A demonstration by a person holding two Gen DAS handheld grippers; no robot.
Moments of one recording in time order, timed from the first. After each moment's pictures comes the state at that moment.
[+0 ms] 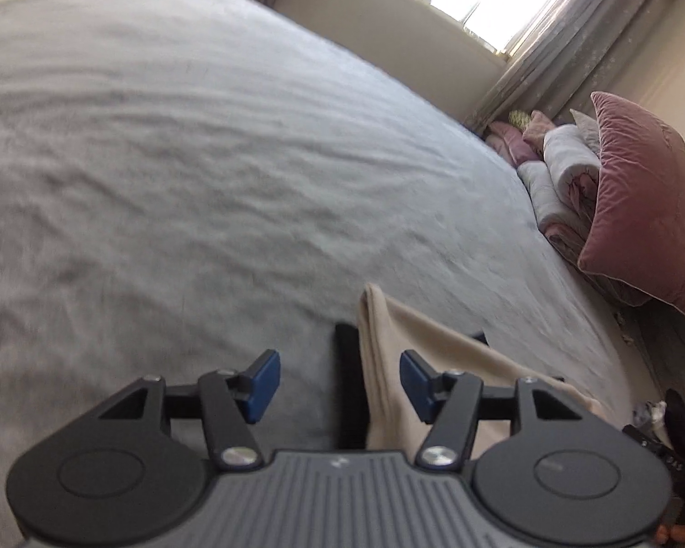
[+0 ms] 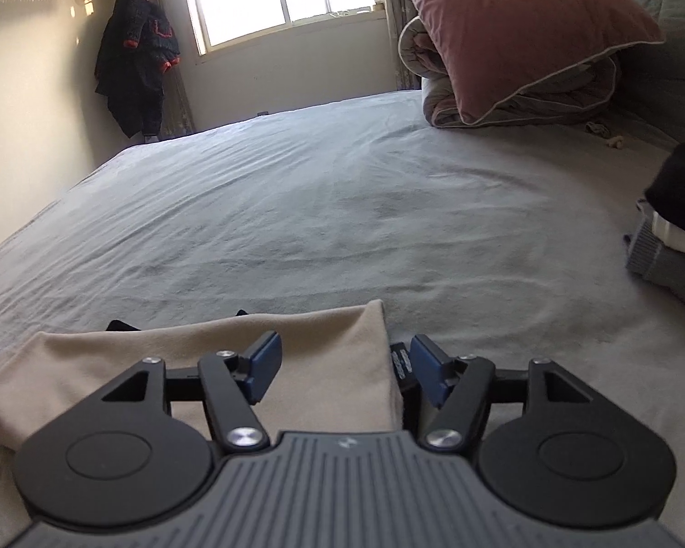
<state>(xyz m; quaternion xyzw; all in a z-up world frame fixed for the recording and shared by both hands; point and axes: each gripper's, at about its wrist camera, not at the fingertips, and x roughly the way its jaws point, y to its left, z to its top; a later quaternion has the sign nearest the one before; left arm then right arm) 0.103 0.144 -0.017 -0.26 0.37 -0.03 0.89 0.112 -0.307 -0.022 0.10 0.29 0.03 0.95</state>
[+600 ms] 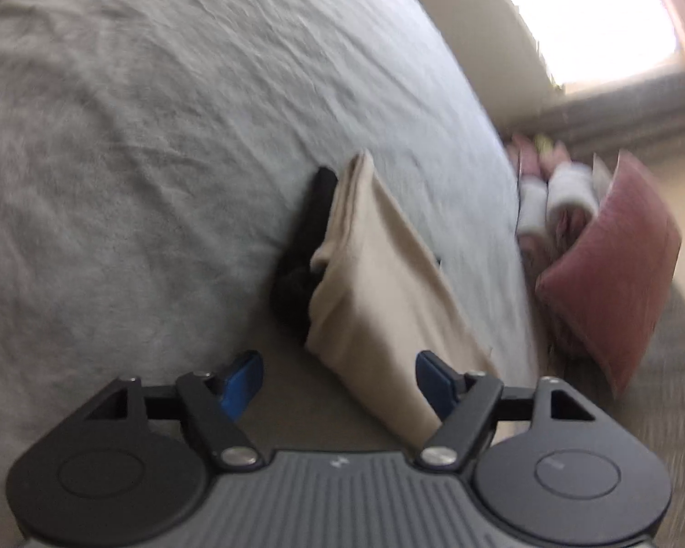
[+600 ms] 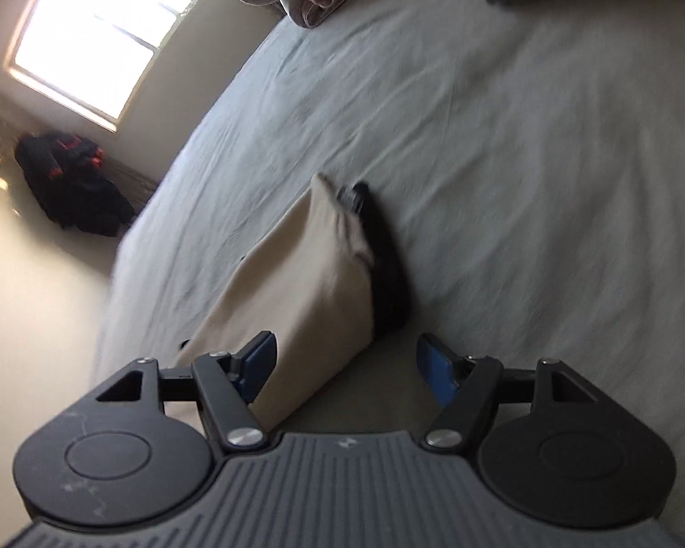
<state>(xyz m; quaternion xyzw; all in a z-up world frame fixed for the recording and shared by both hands) 0.062 0.105 -0.063 -0.47 0.39 -0.02 0.79 0.060 -0.339 -0.064 0.44 0.36 0.01 0.83</state>
